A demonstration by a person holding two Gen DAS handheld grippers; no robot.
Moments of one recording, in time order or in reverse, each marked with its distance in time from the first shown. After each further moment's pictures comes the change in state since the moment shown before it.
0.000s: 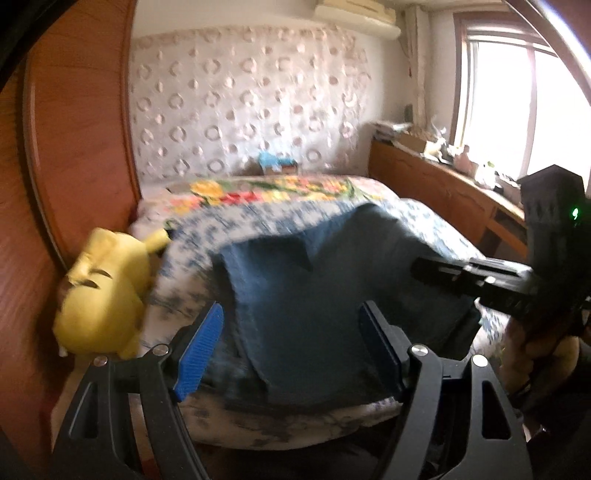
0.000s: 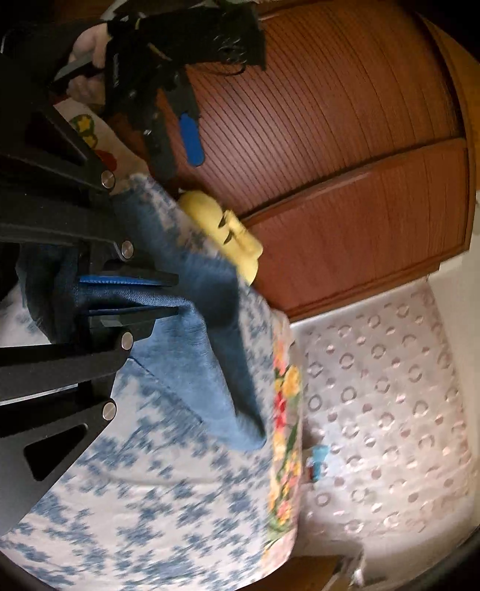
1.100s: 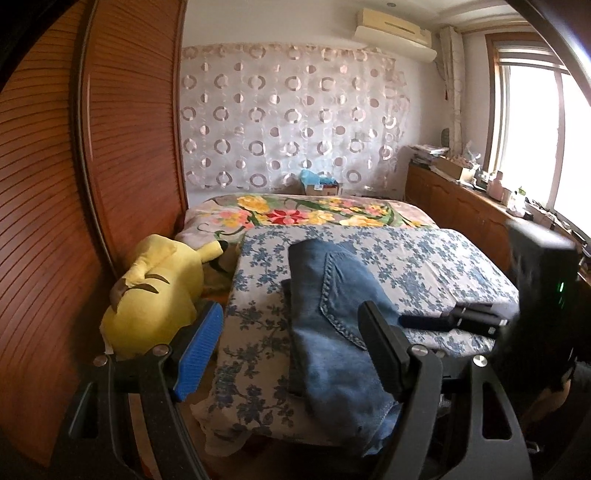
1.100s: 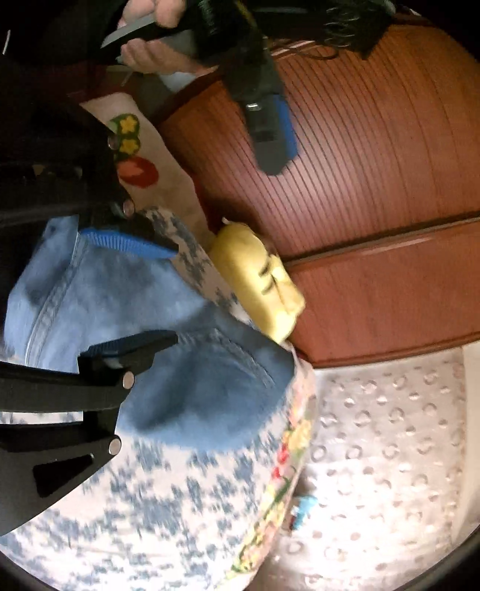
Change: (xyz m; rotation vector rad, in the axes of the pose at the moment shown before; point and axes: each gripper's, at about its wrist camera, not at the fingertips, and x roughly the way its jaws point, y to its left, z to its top) left arm -0.028 0.060 -0.002 -0.061 -0.049 0.115; right arm 0.084 0.080 -0.016 -0.193 0.147 0.057
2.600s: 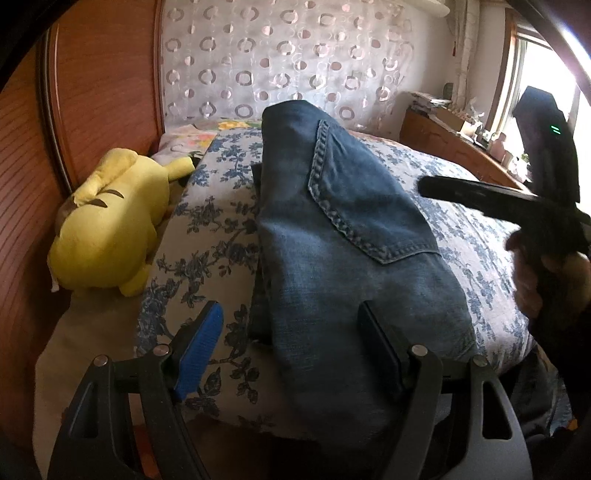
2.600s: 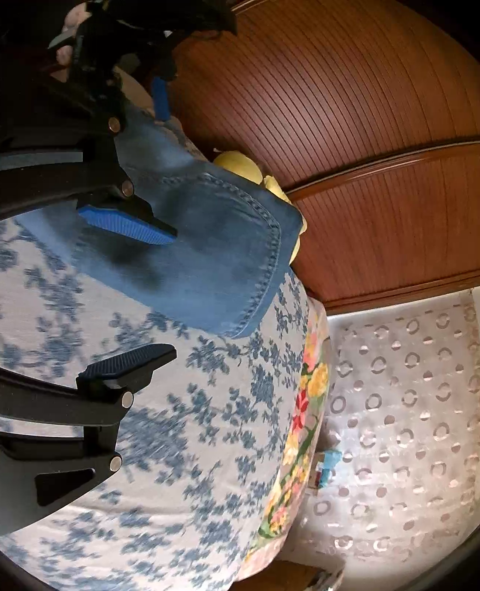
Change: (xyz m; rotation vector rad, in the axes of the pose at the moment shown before) left arm 0.092 -0.008 -0.068 -0.056 0.246 -0.073; right arm 0.015 -0.079 0.017 0.102 0.042 -0.110
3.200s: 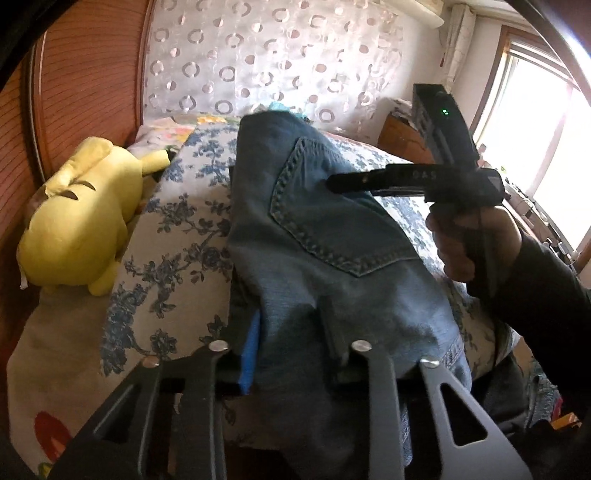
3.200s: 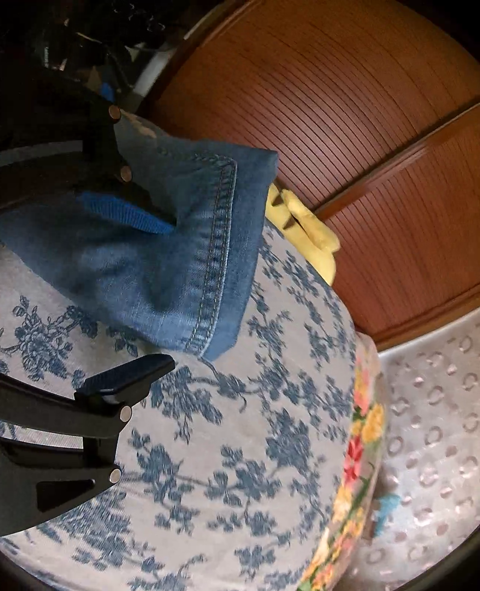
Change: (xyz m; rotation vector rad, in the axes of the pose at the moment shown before) left arm 0.011 0.004 0.007 -0.022 -0.007 -0.117; right arm 0.091 -0.052 0.044 0.082 0.193 0.254
